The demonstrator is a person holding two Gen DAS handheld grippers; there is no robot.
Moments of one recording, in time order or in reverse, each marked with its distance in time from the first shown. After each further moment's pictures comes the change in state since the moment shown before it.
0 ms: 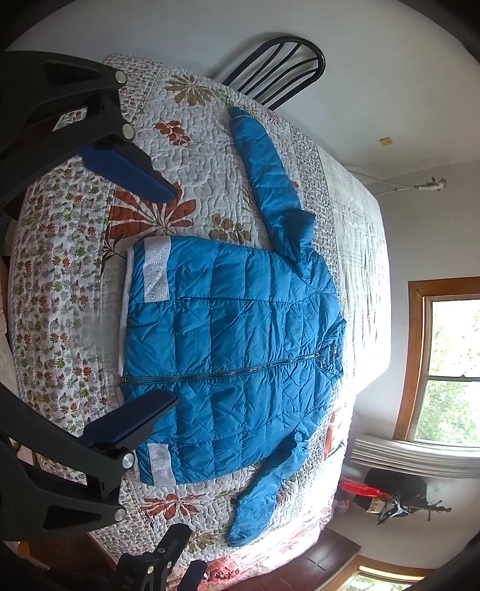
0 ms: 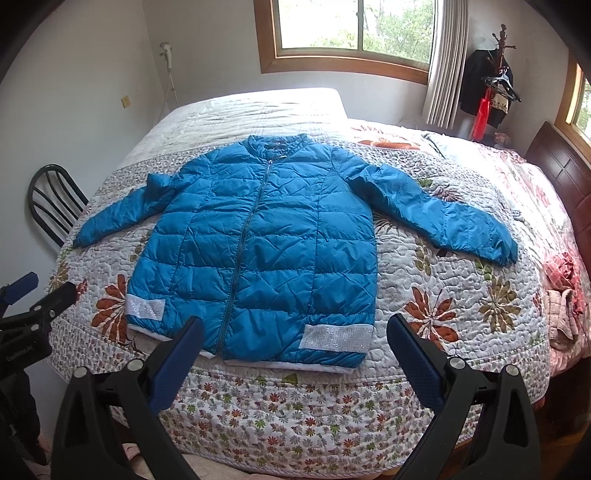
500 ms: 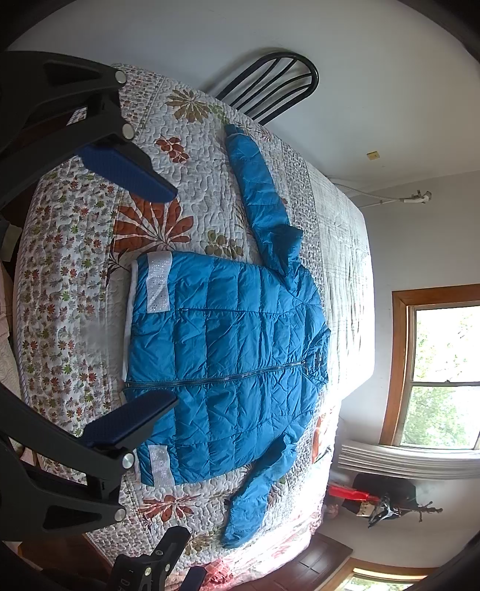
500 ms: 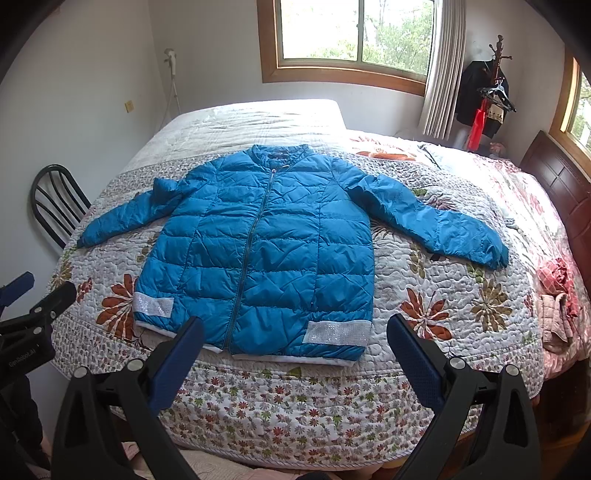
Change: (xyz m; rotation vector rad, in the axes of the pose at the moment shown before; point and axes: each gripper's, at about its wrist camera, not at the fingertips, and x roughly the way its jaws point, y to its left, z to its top) left arm -0.040 0.002 -0.016 -0.013 -0.078 0.044; right arm -0.040 0.021 -0.016 -0.016 -0.062 -0.014
